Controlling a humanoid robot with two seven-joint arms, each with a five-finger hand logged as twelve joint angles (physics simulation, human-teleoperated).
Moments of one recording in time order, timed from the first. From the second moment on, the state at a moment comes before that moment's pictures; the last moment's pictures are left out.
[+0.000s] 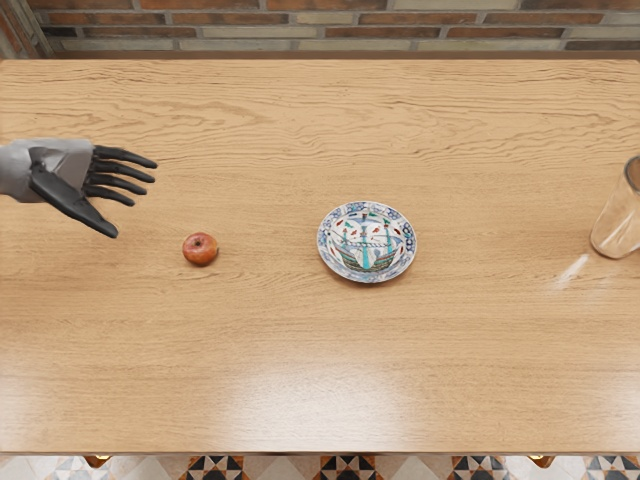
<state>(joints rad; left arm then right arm) -1.13 0.97 -0.18 -1.17 0.24 -0.61 0.21 -0.07 0.00 0.07 0.21 -0.20 0.06 -0.17</state>
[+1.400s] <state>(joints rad) -1.52 0.40 0.72 -1.51 0.72 0.61 0.38 -0.06 0.00 0.07 0.21 -0.20 0.06 -0.17</state>
